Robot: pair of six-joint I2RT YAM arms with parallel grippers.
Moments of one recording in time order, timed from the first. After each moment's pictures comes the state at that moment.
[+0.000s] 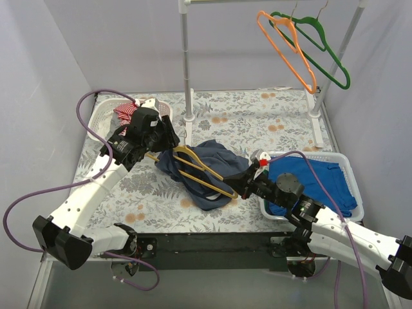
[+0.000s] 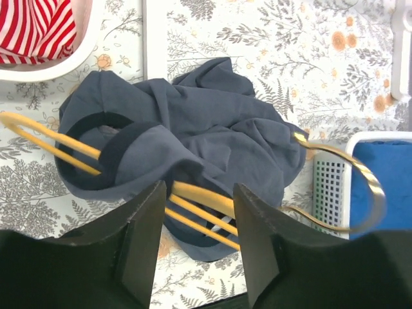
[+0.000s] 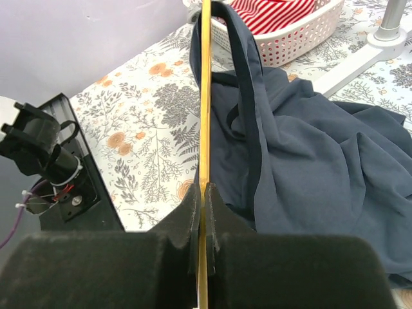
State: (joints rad) left arm -0.51 1.20 1.26 -0.71 -0.12 -0.62; right arm 0.93 0.68 0.38 0.27 -0.12 0.31
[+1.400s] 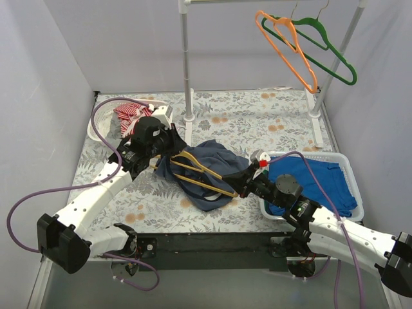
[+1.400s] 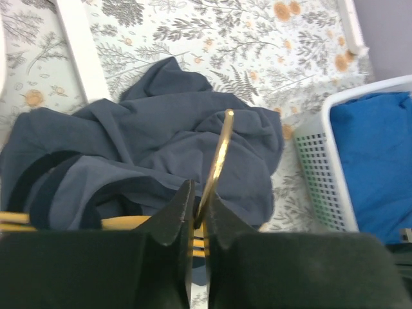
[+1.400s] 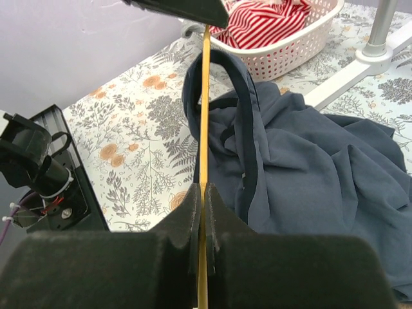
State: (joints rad) left arm -0.52 1.16 1.03 -0.36 0.11 -0.48; right arm 0.94 0.73 0.35 0.38 -0.09 0.28
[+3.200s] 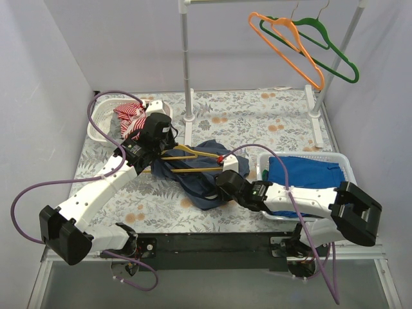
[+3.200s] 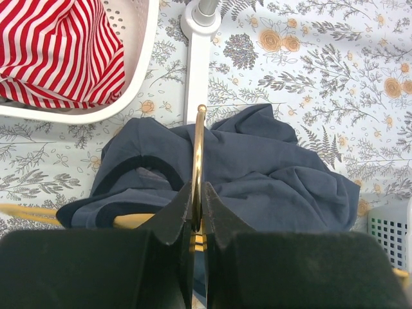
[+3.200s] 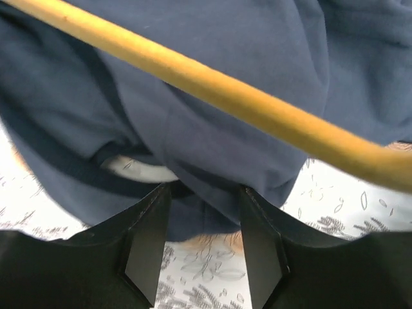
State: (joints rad) left arm -0.60 1.23 1.16 -0.52 -0.40 -0.56; right arm 1.13 1.31 0.68 -0.17 0.43 0.57
